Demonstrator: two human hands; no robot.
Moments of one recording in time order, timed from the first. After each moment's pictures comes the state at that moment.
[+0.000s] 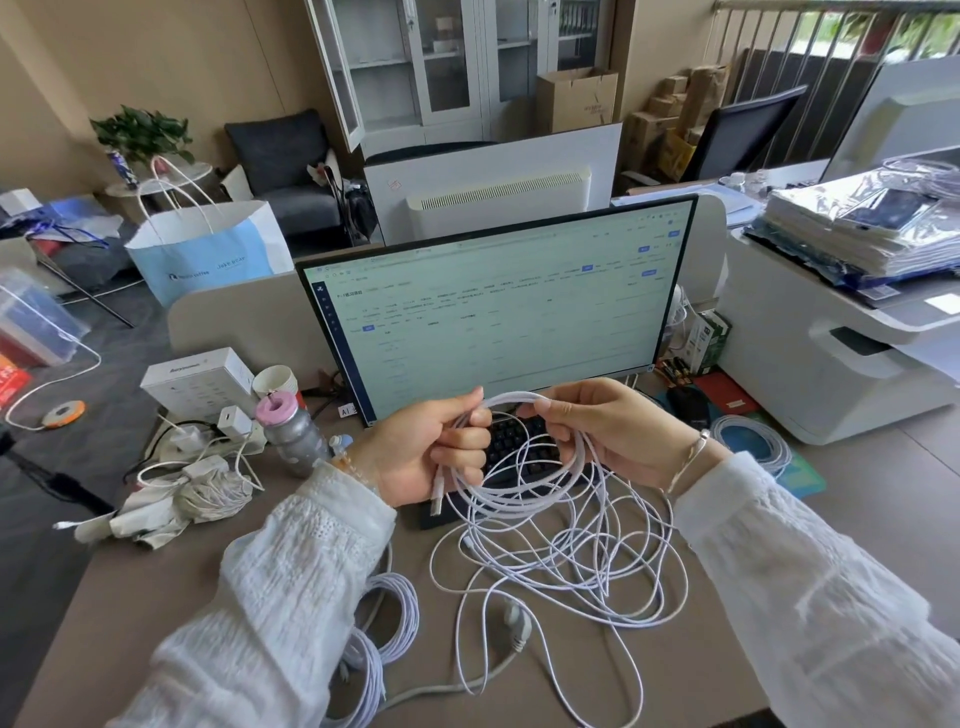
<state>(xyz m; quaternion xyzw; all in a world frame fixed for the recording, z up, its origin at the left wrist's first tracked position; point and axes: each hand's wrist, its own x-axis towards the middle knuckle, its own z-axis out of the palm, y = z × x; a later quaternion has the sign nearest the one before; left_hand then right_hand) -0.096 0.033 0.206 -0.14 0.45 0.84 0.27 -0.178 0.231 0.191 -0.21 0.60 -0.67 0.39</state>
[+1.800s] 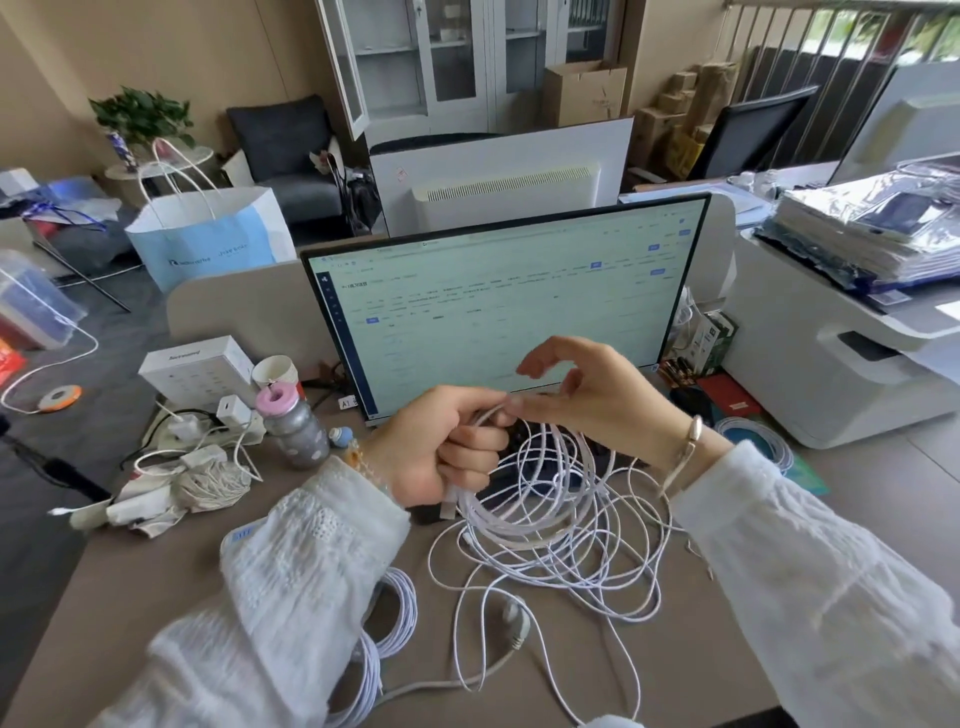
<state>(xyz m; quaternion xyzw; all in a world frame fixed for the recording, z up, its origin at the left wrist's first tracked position) -0.093 0.044 0.221 -0.11 0.49 0.82 0.27 -0.170 0.217 0.225 -0.32 0.84 -0.44 0.08</state>
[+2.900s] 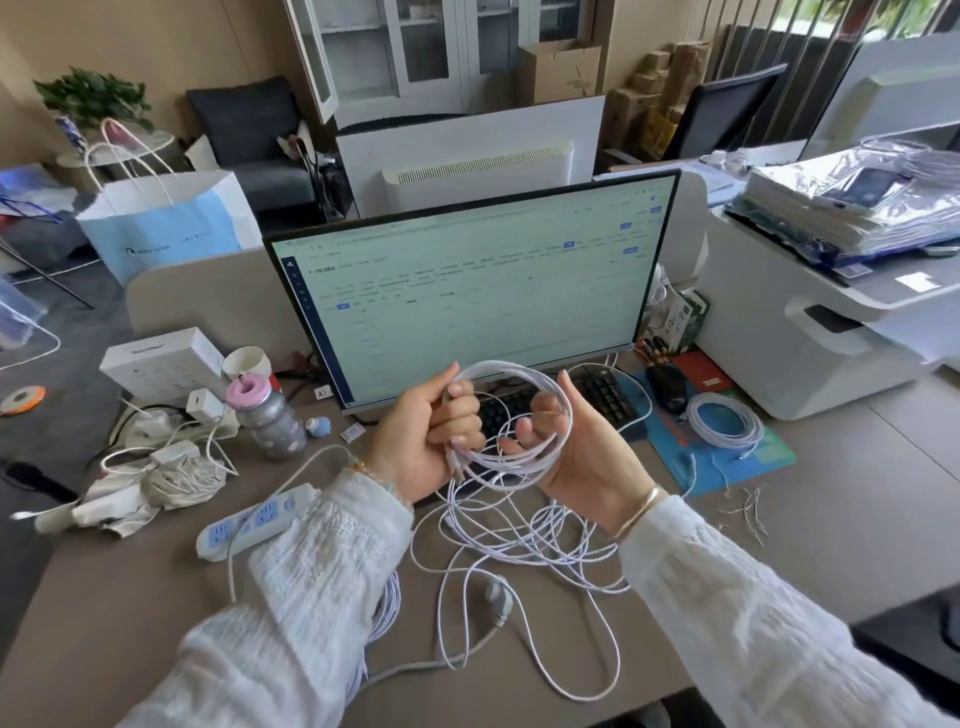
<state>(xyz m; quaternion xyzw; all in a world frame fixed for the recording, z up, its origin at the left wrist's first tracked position) -0.108 0.051 0.175 -0.15 0.29 0.93 0.14 -0.144 0.222 0.155 0.01 0.26 -0.86 0.44</state>
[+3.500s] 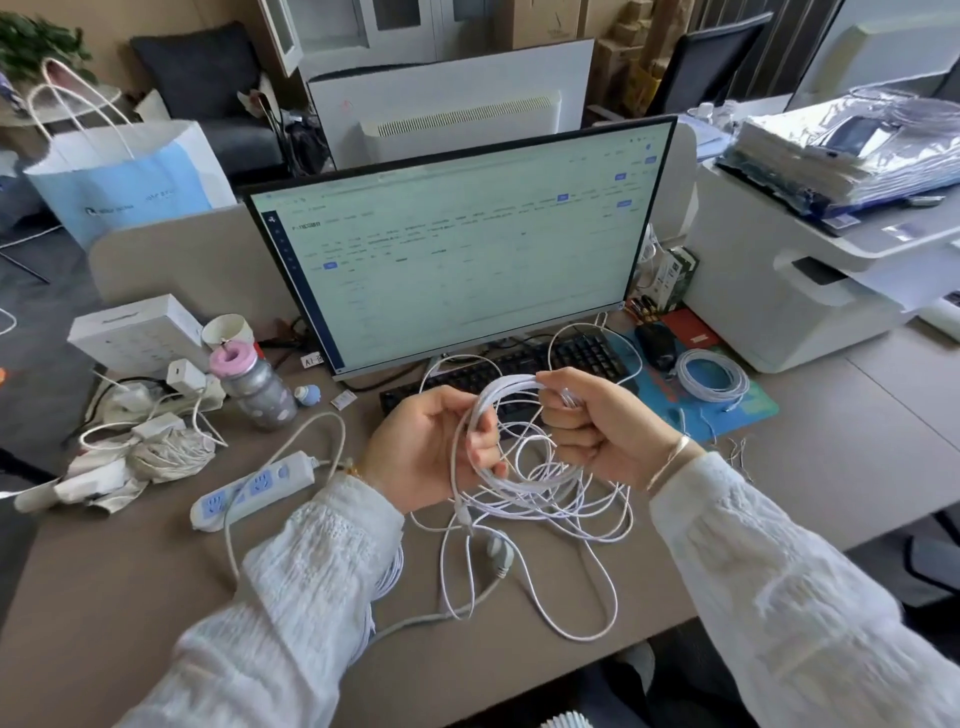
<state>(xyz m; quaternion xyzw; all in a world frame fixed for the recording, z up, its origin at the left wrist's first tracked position) -0.071 0.048 0.146 -0.04 0.34 0.89 0.30 -0.133 0.237 0.156 -0.03 0.56 -0.71 0.43</state>
